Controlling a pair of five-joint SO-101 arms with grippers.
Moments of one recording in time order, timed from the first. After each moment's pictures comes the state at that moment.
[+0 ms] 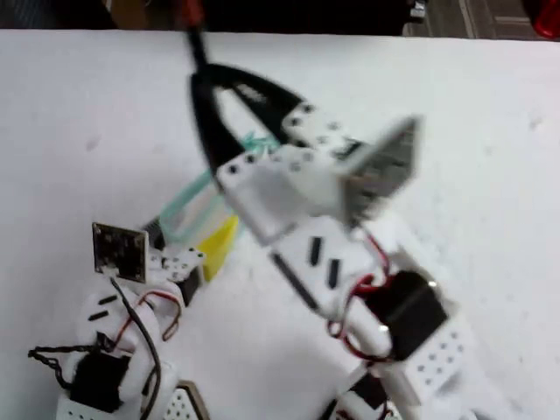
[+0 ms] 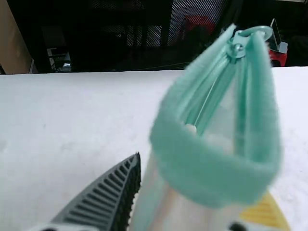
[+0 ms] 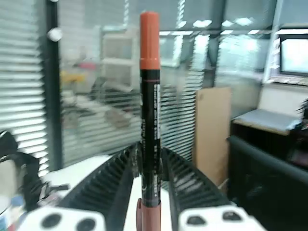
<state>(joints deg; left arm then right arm) 10.1 -104.7 79.3 52.9 8.1 -44.5 -44.6 11.0 31.7 4.4</state>
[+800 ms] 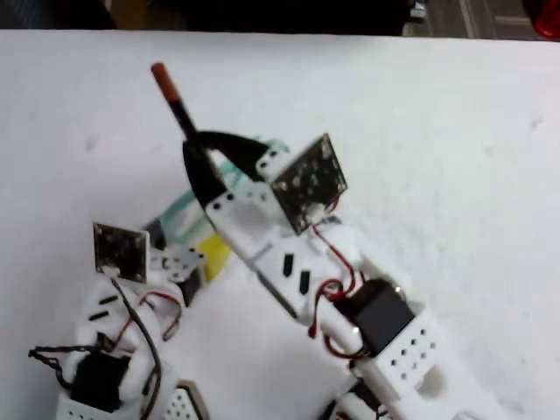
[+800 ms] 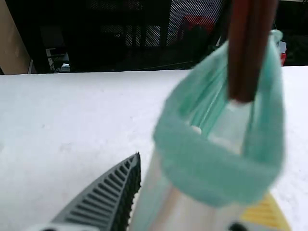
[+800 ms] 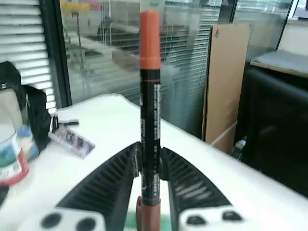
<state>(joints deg) 10.3 -104.7 79.3 52.9 8.1 -45.1 -52.0 33.4 31.4 4.4</state>
